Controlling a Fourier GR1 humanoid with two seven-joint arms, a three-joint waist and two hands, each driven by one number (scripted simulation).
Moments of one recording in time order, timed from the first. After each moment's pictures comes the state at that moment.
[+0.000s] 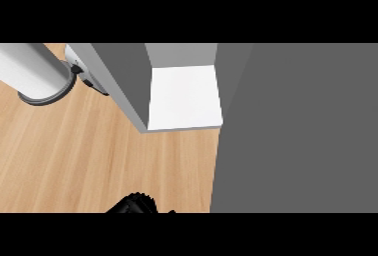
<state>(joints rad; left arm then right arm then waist) -0.27 0.48 -1.16 -2.09 -1.23 1.50 1.47 0.11 -0.11 0.05 -2.36 -0.35 0.27 0.30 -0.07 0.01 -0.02</state>
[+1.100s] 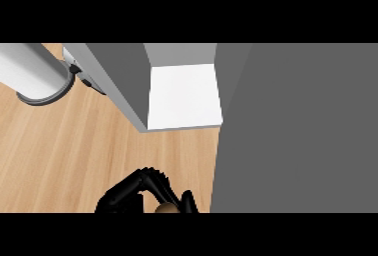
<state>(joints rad) -0.52 0.48 -1.12 -2.08 -1.04 1.50 1.48 0.12 -0.13 -0.01 -2.36 -0.35 0.26 0.28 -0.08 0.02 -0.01</state>
